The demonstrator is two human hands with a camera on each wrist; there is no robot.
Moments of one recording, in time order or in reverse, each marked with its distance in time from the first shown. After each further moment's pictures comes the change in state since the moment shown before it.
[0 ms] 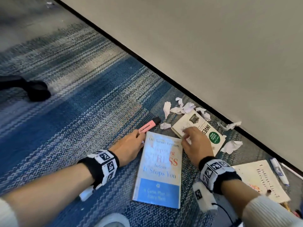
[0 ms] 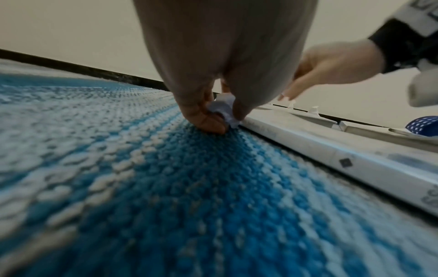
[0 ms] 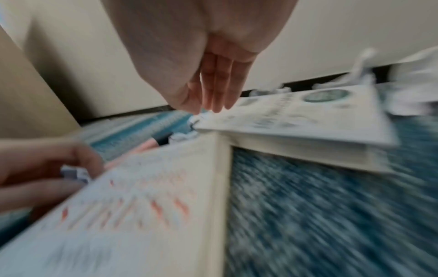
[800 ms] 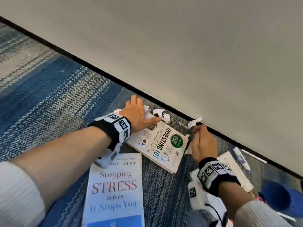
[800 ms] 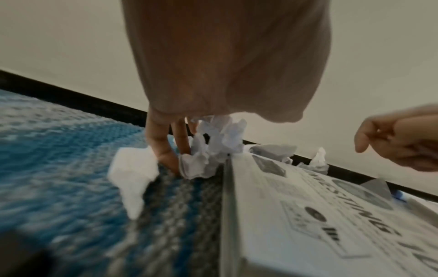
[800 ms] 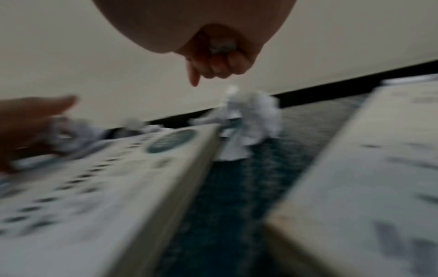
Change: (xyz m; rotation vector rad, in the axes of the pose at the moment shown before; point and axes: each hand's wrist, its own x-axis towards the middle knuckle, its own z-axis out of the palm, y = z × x) left_hand 0.213 0.106 -0.029 0.108 -0.013 0.014; right_hand 0.008 0.137 -0.040 0.055 0.292 0.545
